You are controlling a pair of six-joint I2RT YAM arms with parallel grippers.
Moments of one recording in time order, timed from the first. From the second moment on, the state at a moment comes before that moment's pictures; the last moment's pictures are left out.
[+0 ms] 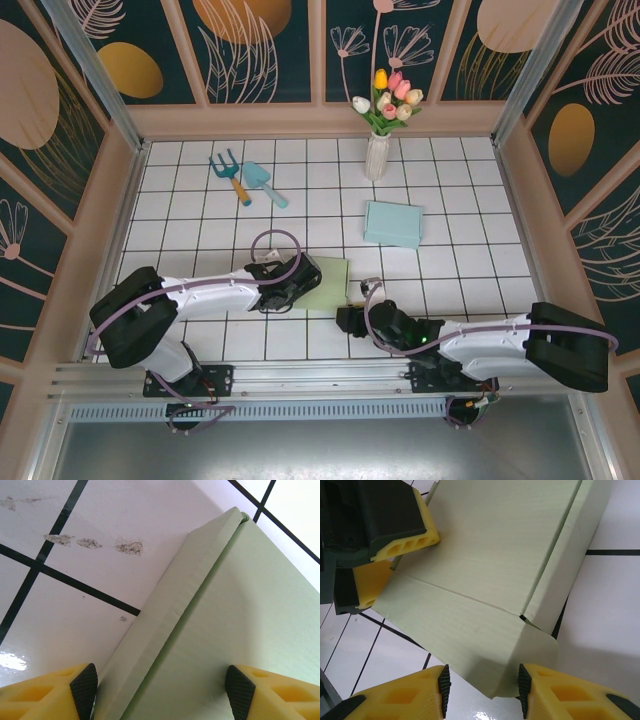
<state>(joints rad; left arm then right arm) -0.97 1.55 0.78 -0.39 -0.29 -1.50 1.22 1.10 0.14 0.40 0.28 0.88</state>
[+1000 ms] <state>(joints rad) -0.97 1.55 0.77 -0.37 -0.29 -1.50 1.22 1.15 0.14 0.44 0.27 0.79</state>
